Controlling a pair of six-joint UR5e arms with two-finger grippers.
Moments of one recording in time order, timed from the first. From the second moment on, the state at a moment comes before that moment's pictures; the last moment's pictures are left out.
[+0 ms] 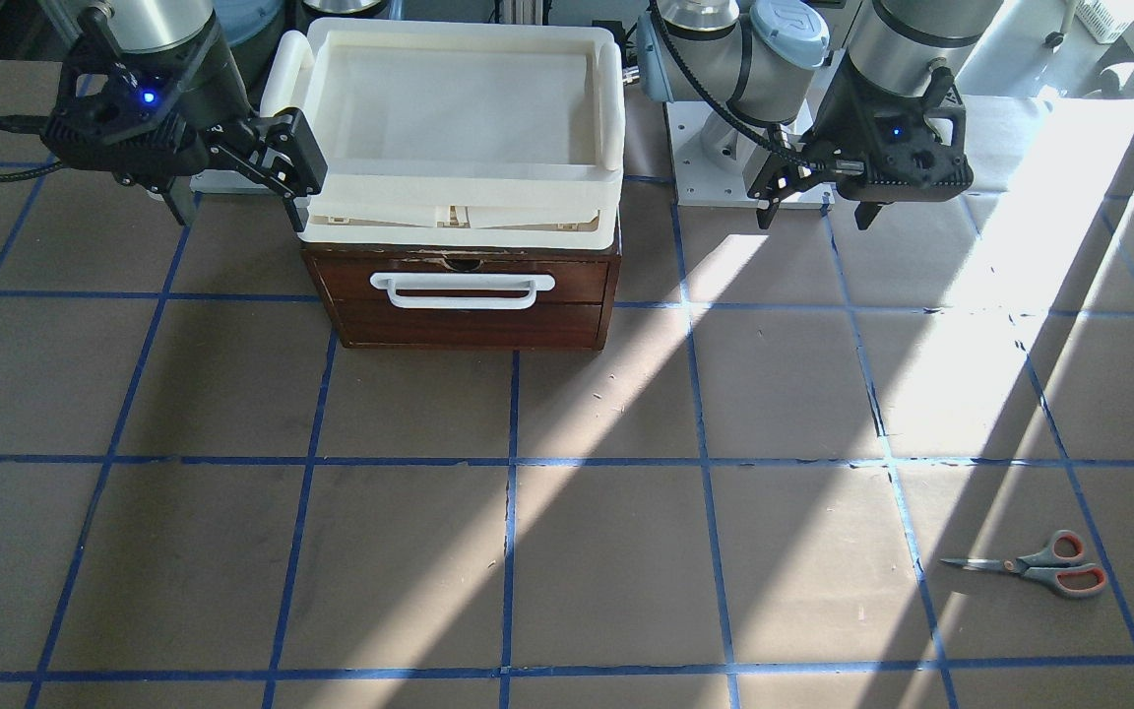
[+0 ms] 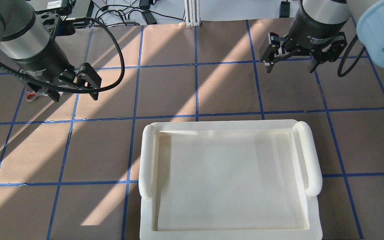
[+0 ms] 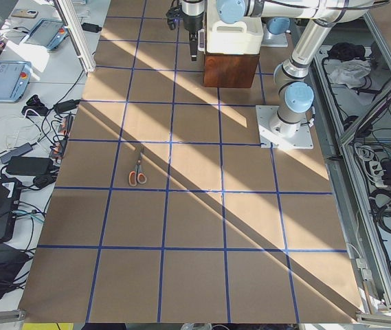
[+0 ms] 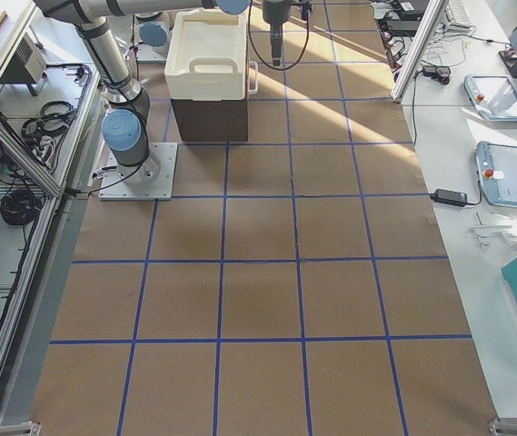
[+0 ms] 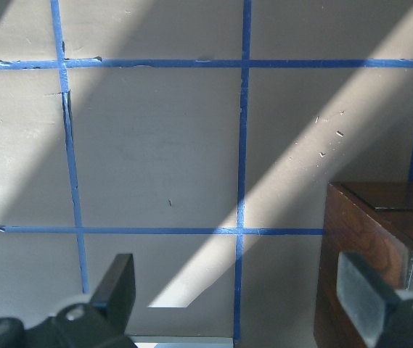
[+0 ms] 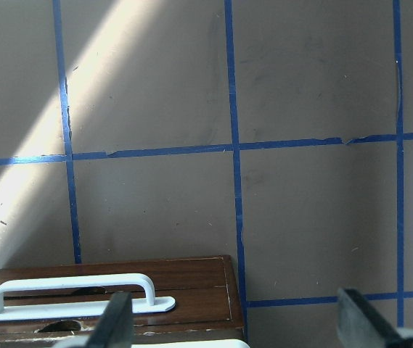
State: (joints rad) left arm -1.52 -1.48 -1.64 -1.63 1.59 0.04; right arm 1.62 -1.62 1.55 -1.58 -1.57 0.10
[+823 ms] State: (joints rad) left arm -1.50 -1.49 -1.64 -1.63 1.59 0.09; right arm 1.65 -1.61 1.56 -1.56 -1.54 0.07
